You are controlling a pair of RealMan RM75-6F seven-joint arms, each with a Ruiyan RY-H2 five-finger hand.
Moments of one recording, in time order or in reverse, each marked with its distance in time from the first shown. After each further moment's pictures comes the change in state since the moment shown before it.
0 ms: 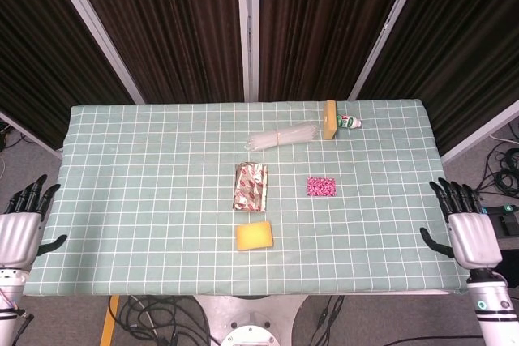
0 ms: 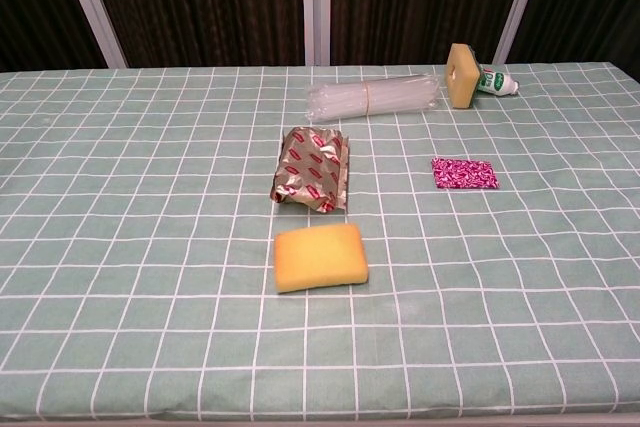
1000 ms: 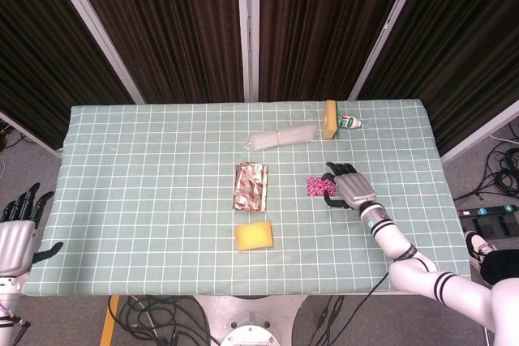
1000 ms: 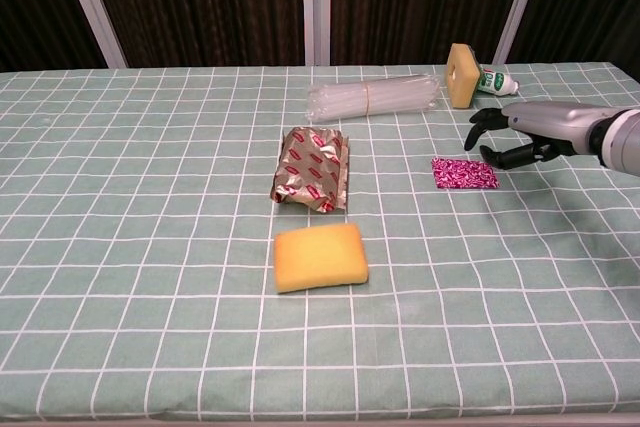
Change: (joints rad) left arm 0.035 -0.013 0.014 0.014 -0.021 0.009 -0.032; right arm 0.552 -0.470 0.088 0.515 0.310 -0.734 -0.005
